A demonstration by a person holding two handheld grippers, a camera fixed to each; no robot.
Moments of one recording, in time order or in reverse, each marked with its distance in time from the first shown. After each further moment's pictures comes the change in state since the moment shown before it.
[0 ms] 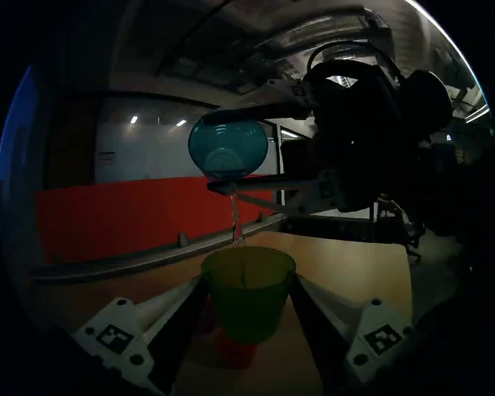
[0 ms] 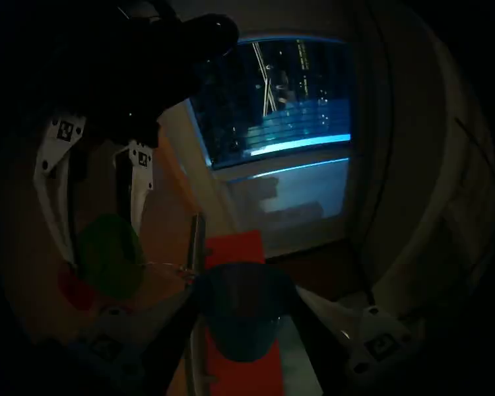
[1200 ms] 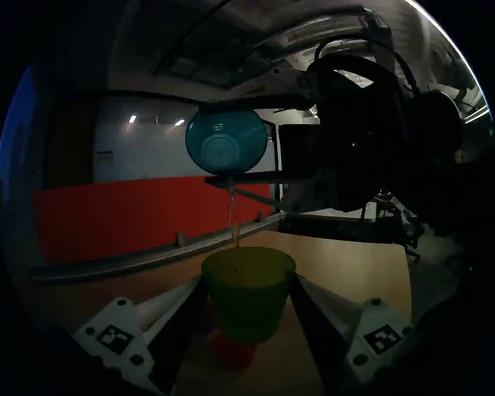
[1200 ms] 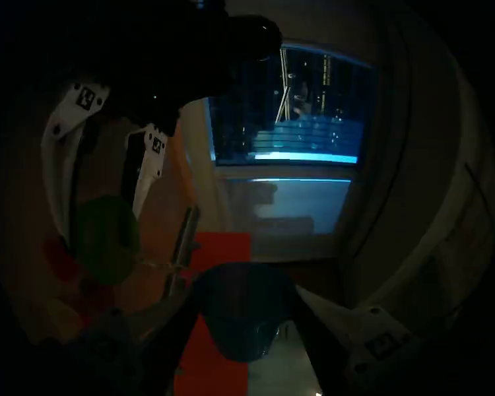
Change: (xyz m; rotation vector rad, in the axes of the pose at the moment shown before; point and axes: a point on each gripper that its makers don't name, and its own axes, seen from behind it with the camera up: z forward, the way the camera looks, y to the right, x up) left arm 0.001 0.002 0.003 -0.008 -0.002 -0.002; right arm 0.005 0.011 0.007 -0.028 0.004 -0.202
